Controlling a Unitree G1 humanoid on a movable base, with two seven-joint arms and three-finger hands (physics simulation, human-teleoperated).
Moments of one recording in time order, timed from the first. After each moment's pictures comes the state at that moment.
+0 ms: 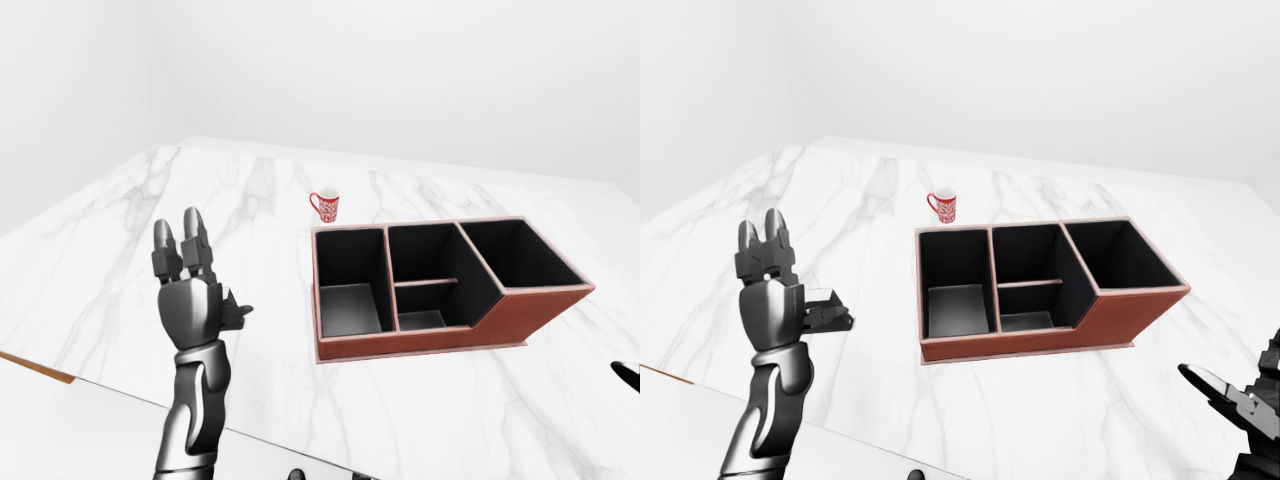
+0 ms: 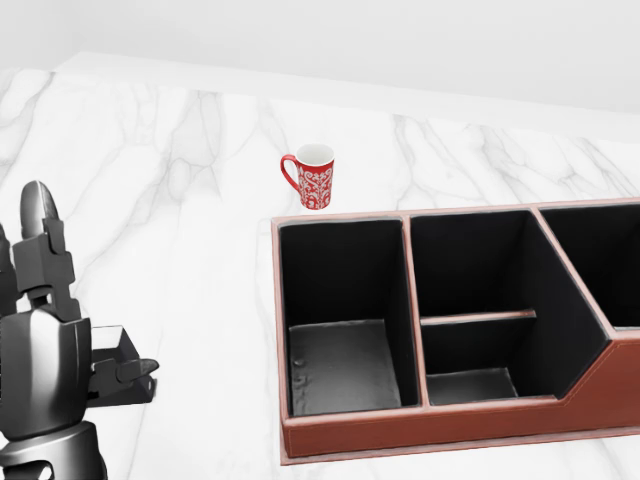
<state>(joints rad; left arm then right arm) 0.00 0.10 0.05 -0.13 1.02 -0.06 0.52 0.26 -0.05 -0.94 -0.42 0.63 0.09 0.14</state>
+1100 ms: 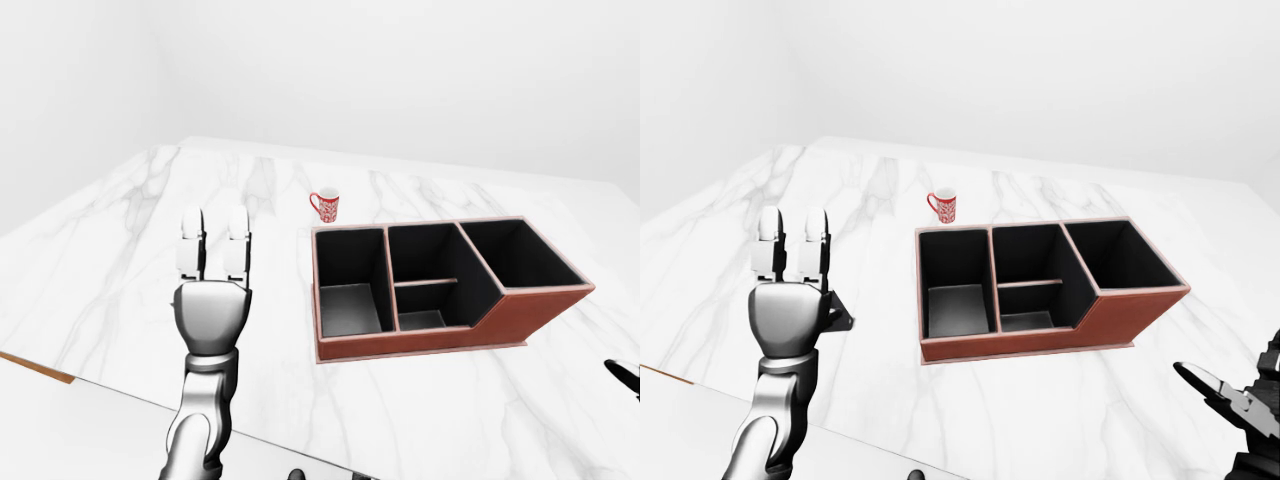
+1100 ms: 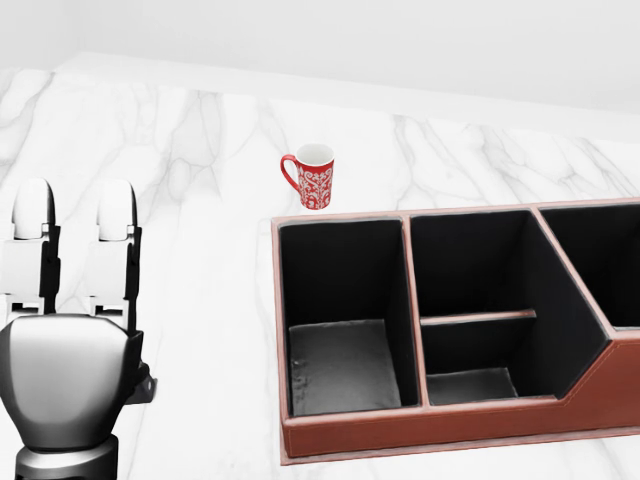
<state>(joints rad) 0.05 0.09 -0.03 -0.25 1.48 -0.02 0.52 0.25 -0.05 -0.94 -0.41 0.59 0.09 0.13</state>
